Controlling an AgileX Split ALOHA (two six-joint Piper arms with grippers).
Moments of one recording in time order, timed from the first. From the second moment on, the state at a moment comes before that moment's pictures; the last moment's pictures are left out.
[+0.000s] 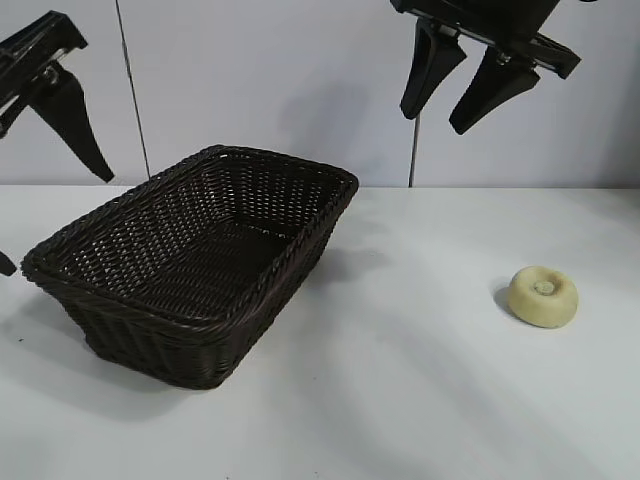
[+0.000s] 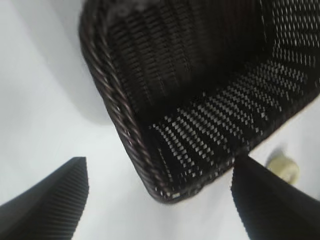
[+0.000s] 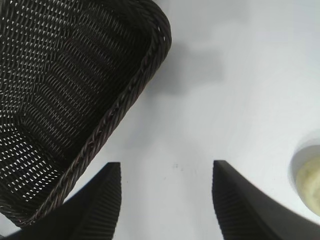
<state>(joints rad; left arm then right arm) -0.41 1.34 -0.86 -0.17 0.65 -1.09 0.22 1.89 -1.70 0.33 1.10 -0.10</state>
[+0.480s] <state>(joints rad) -0.44 1.51 -0.86 -0.20 0.60 -1.12 0.22 1.89 -1.70 0.33 1.10 -0.10</state>
